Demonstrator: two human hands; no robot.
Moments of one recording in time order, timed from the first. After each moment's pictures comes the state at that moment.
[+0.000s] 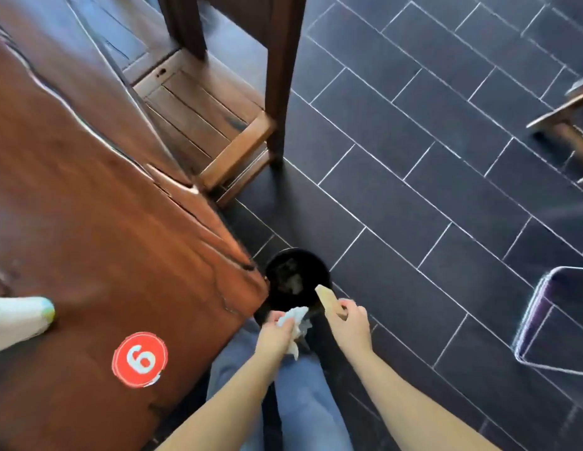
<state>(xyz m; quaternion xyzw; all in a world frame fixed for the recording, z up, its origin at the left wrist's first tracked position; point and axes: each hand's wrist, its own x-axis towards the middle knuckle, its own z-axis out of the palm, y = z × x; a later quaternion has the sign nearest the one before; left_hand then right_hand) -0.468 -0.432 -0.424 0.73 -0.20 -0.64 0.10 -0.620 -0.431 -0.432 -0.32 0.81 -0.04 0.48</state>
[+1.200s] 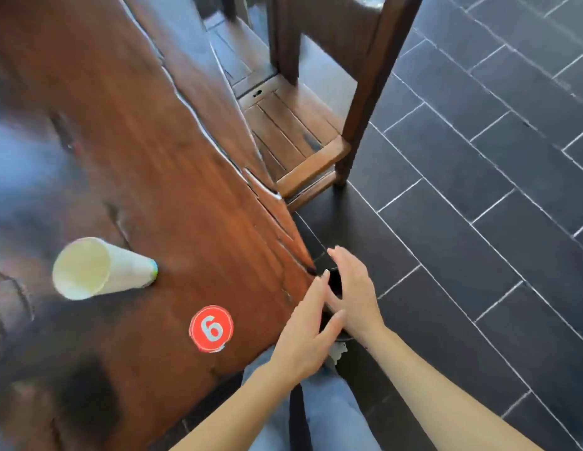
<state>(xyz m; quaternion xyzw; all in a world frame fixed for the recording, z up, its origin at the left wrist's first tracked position) -0.420 -0.441 -0.311 0.66 -0.48 -0.53 0.24 -0.527 -0.509 -0.355 -0.70 0.57 -0.13 0.41</state>
